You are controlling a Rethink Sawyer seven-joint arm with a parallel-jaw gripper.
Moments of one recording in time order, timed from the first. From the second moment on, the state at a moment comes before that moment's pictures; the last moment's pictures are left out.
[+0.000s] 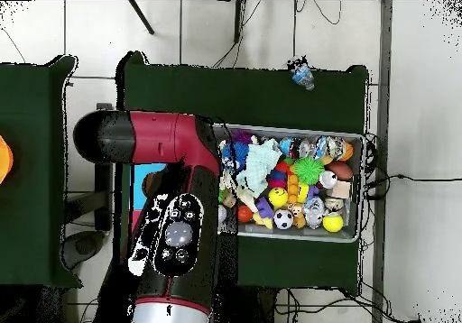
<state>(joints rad) 0.20 -0.49 -0.27 1.24 0.19 0.71 1.88</state>
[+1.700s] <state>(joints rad) 0.25 -0.46 -0.27 1.24 0.19 0.67 1.88</state>
